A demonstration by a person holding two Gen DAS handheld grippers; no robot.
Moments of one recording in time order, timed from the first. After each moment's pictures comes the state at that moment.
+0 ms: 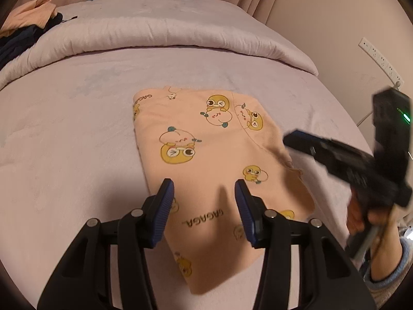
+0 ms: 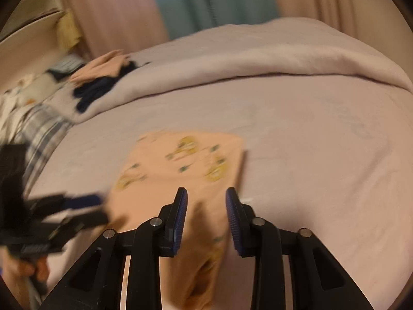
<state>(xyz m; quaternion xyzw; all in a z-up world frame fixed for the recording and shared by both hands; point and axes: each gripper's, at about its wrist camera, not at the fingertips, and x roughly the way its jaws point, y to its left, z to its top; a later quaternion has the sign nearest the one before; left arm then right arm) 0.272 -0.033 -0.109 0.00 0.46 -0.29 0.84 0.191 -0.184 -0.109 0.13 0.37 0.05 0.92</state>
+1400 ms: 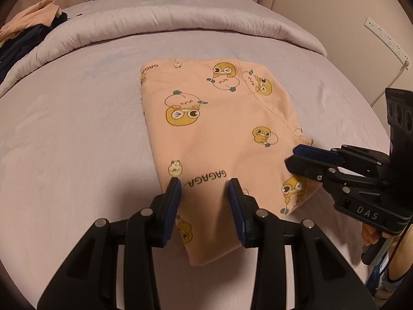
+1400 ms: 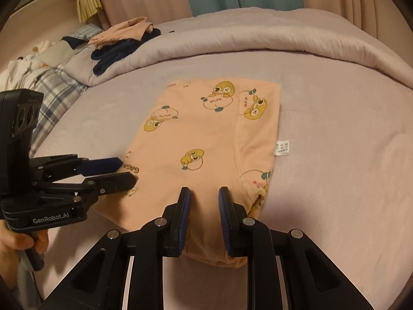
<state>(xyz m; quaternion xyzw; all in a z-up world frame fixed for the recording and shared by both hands) 0.246 -0.027 -0.127 0.05 0.47 -0.26 0.84 0.174 -0.154 -0.134 0.09 0.41 0.09 0.90</state>
